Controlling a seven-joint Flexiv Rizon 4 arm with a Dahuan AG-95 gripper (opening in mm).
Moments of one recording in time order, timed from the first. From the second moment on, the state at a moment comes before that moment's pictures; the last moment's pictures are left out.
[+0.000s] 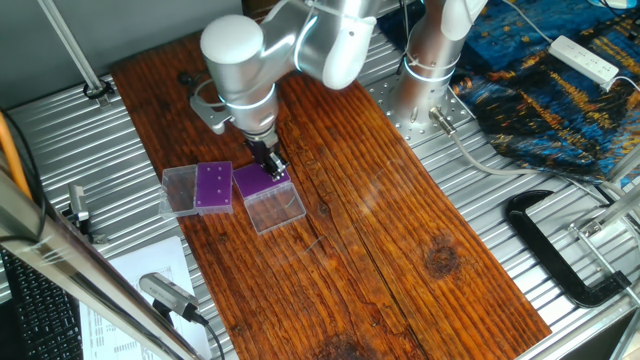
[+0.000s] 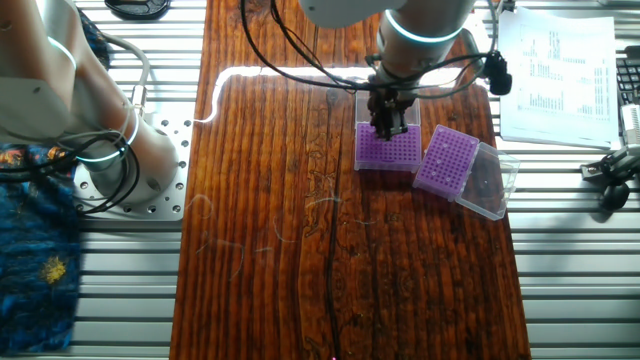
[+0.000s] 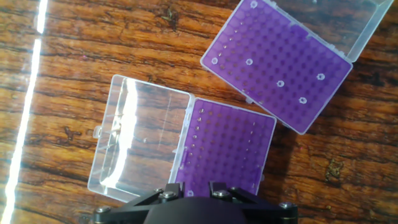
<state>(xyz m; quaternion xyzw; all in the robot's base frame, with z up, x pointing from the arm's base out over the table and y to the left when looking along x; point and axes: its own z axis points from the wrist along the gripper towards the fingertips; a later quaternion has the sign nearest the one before) 0.462 0.051 0.063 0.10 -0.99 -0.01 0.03</state>
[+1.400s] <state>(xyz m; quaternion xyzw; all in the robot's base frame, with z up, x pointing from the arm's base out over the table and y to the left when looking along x) 0.462 0.051 0.059 0.10 -0.99 -0.01 0.03</state>
